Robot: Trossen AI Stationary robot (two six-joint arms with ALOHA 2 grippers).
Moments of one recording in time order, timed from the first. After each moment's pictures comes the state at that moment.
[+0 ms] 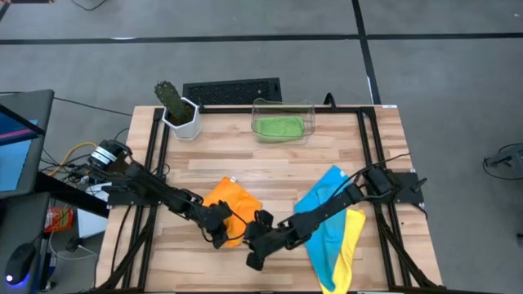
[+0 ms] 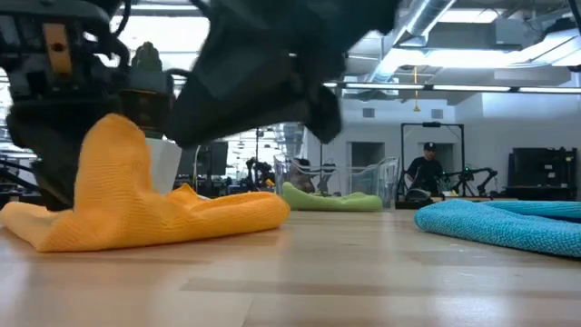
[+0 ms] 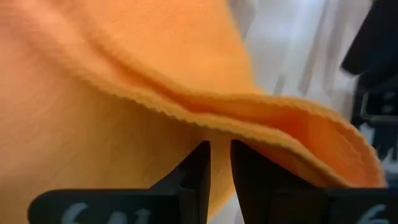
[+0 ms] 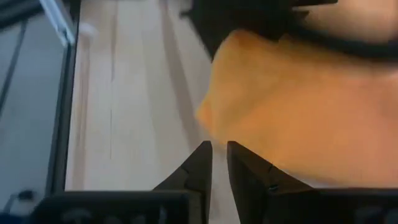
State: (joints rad) left arm -0.46 1.61 0.59 0.19 0.02 -1.04; right arm 0.48 2.17 1.51 -0.12 0.32 0.62
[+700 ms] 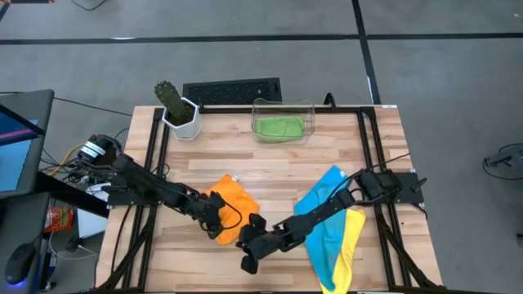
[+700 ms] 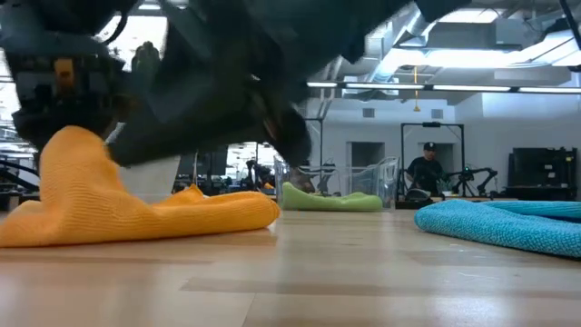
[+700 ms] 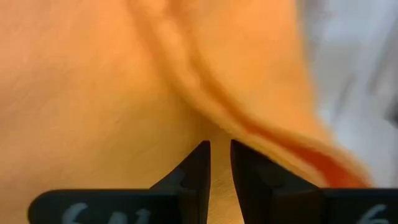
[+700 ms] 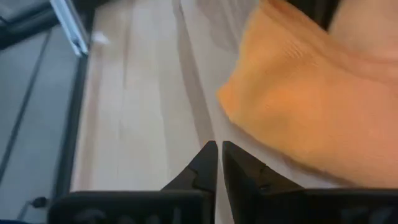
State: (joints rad) left arm -0.43 1.47 0.59 -0.14 -0.04 -1.04; right arm 0.48 2.26 1.56 0.01 0.29 0.60
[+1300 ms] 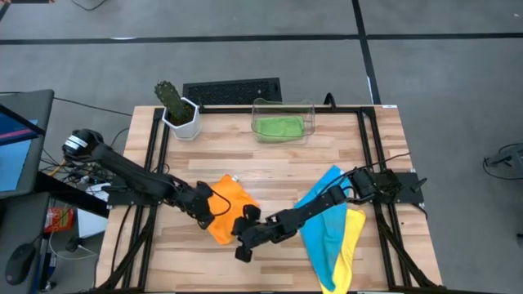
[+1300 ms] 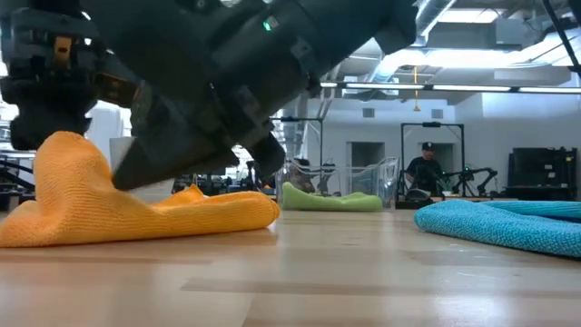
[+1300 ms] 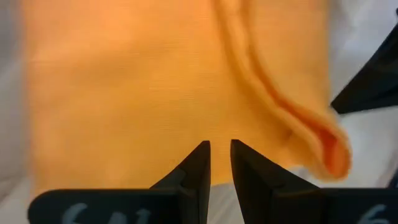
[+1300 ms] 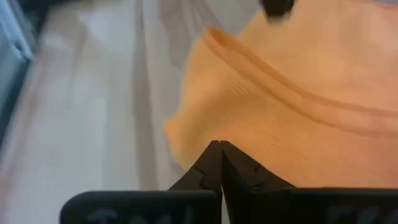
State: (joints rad) left arm -0.41 1.23 0.59 -0.45 -0.06 -1.17; right arm 0.41 2.31 1.61 -0.01 0.31 0.47
